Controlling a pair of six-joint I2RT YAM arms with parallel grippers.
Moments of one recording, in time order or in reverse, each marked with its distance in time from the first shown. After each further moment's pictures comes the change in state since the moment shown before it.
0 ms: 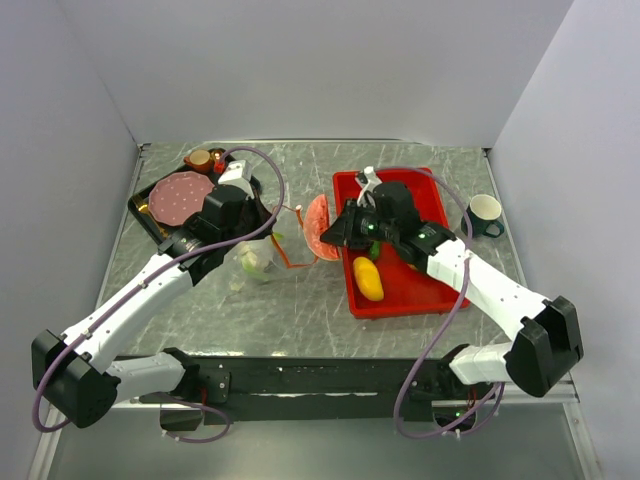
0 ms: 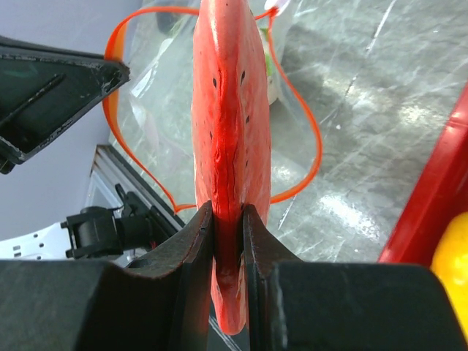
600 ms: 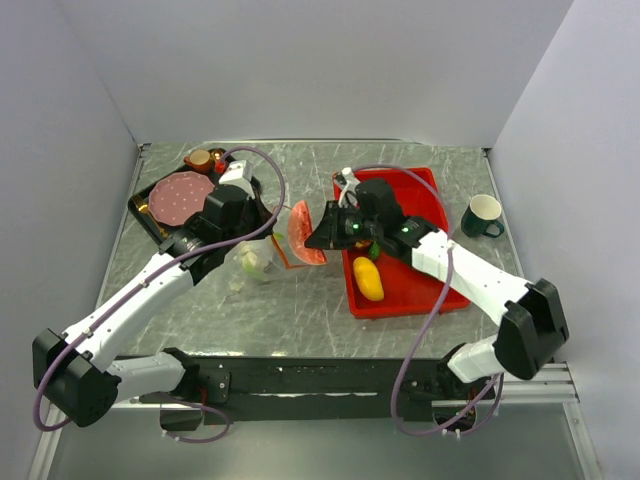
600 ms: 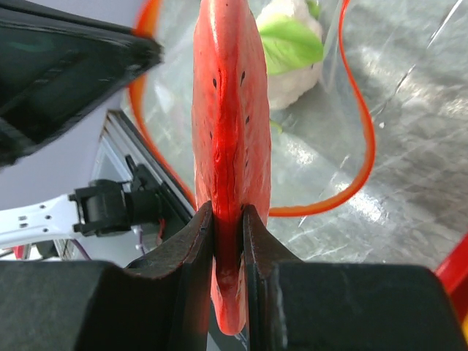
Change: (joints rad) left arm 0.000 0.006 0.000 0.002 0.001 -0.001; right arm 0.053 0.111 0.072 0.006 -0.084 -0.029
